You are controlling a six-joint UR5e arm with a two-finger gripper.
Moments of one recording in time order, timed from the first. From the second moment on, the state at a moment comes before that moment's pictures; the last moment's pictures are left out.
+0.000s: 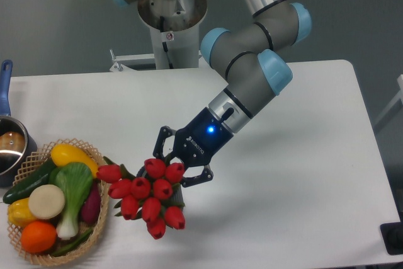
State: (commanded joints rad) arm 2.55 -1.95 -1.71 -0.79 0.47 0.94
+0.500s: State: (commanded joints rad) arm 2.57 -1.91 -1.78 -0.80 0.49 0.94
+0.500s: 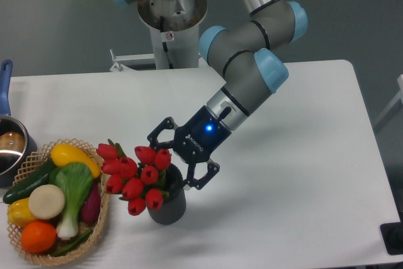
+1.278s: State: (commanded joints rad) arm 2.72 -1.85 -1.81 -0.79 0.55 0.94
